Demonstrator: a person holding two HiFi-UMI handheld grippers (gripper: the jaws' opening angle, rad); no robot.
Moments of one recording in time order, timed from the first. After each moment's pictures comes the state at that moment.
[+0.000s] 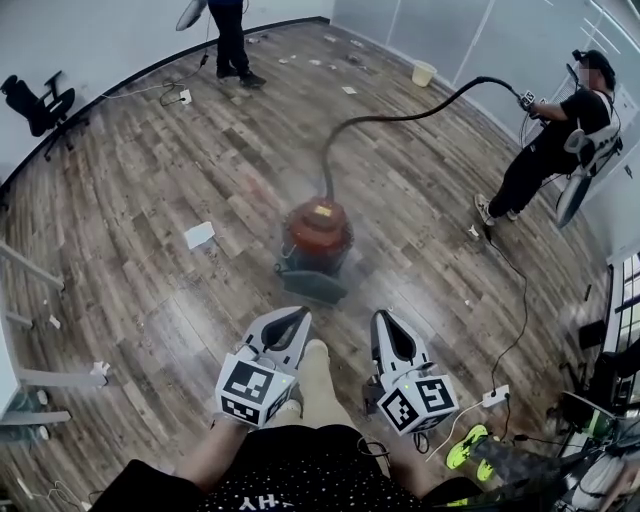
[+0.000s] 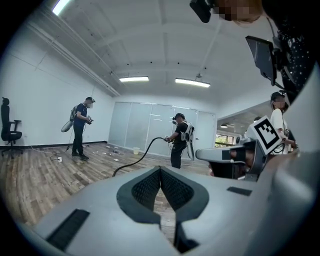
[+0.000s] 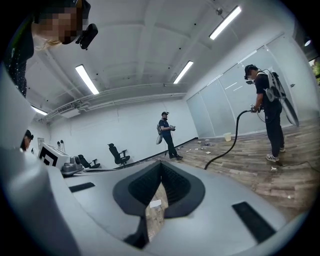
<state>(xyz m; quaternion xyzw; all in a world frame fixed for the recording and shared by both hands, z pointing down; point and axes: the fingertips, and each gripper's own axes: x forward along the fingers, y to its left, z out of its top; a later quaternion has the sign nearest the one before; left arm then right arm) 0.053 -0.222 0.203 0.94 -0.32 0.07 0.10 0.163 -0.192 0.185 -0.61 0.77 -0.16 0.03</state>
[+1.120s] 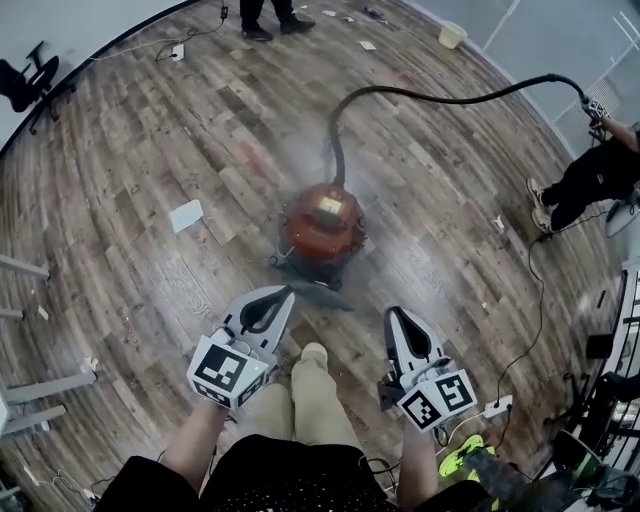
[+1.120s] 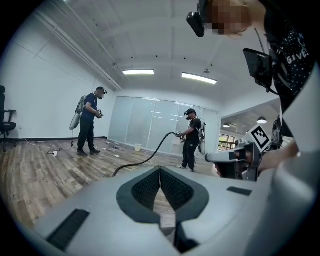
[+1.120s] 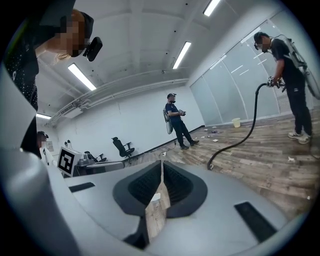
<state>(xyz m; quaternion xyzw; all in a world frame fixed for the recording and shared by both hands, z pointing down) 0.081 -0.429 0.327 0.94 -0.32 0.07 0.12 0.231 -0.373 0.316 -0.56 0.80 -0.21 0.01</state>
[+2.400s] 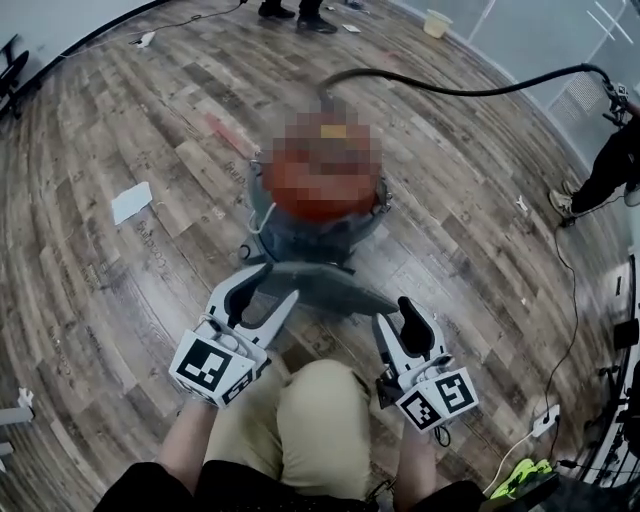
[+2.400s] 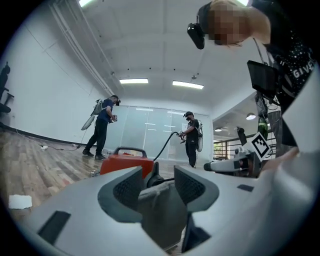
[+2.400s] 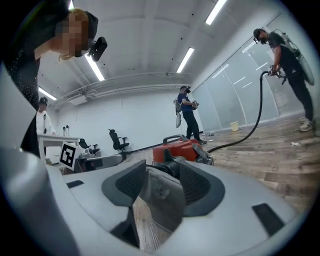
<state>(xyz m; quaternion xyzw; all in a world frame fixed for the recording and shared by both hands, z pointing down) 0.102 -0.450 0.703 0.96 -0.29 -0.02 0.06 0.249 -0.379 0.710 -0.58 0.80 -0.13 0.02</state>
